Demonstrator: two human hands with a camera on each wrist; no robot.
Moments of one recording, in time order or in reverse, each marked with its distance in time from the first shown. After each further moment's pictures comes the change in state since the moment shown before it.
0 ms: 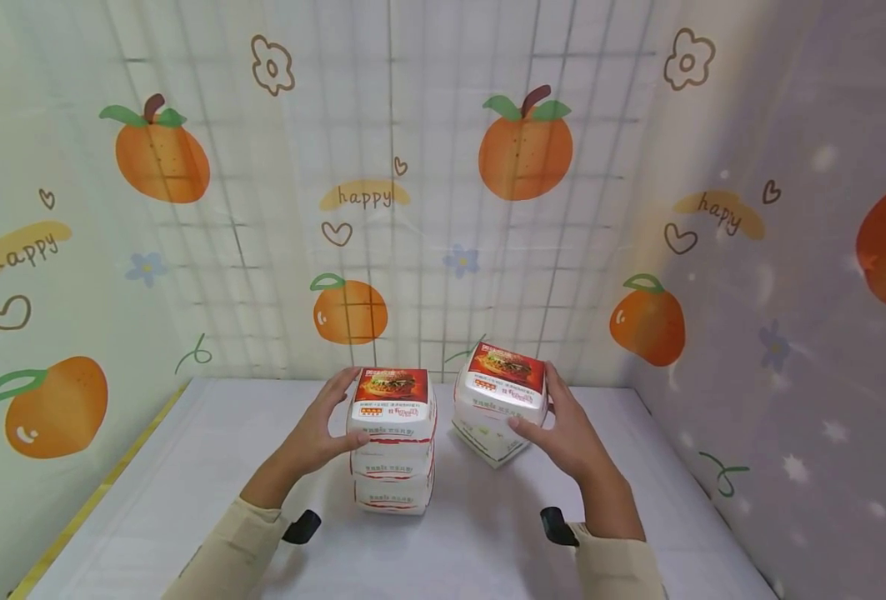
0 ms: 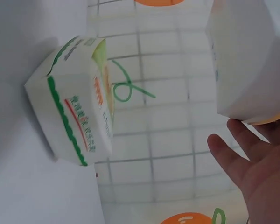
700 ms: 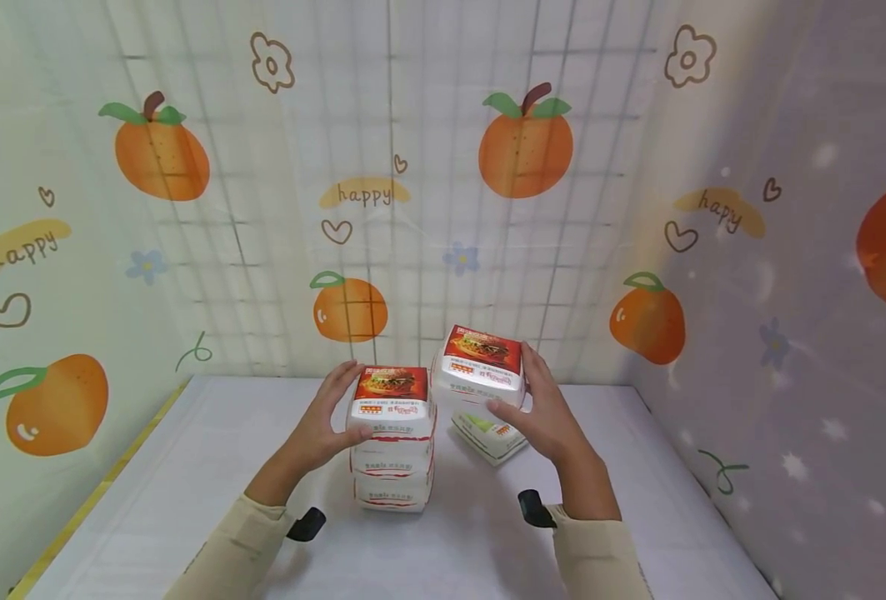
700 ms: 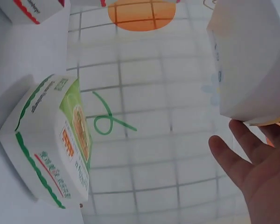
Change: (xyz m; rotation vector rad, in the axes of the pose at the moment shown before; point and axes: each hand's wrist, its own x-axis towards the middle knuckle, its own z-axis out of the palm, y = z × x) left_hand 0.003 0.005 0.005 0.000 0.049 -0.004; right_hand 0.011 -0.034 0.010 0.043 0.015 -0.115
